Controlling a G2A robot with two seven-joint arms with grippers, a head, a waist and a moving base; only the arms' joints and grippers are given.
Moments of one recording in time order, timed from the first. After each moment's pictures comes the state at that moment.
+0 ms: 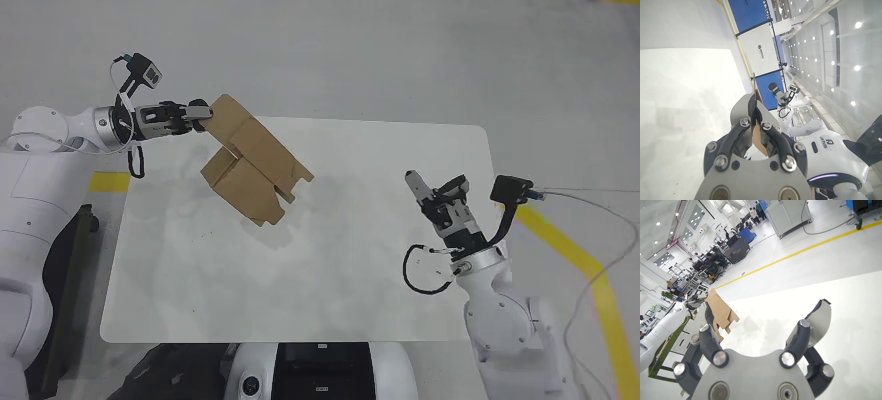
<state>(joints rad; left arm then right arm) 0.50 -0.75 -0.85 -0.87 -0.85 -0.50 -1.32 -1.65 -1.29 1.37 -2.18 -0.62 0.05 0.24</state>
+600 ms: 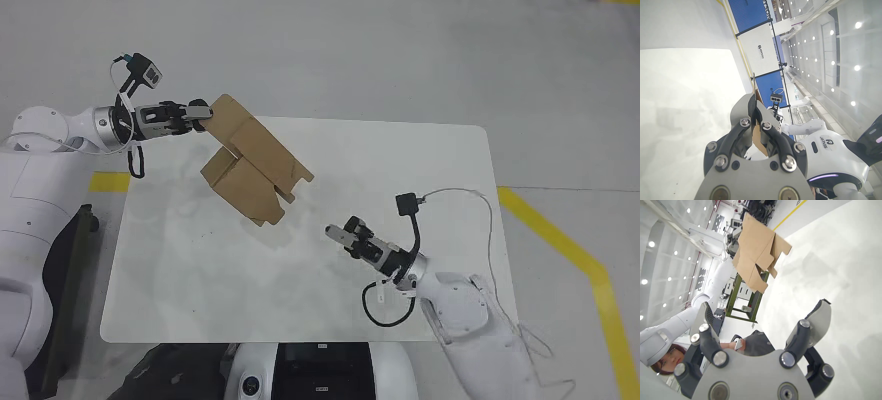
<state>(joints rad) 0.50 -0.75 -0.85 -0.87 -0.85 -0.50 -1.32 -1.50 -1.30 1.16 -1.85 -0.14 -0.28 0.58</state>
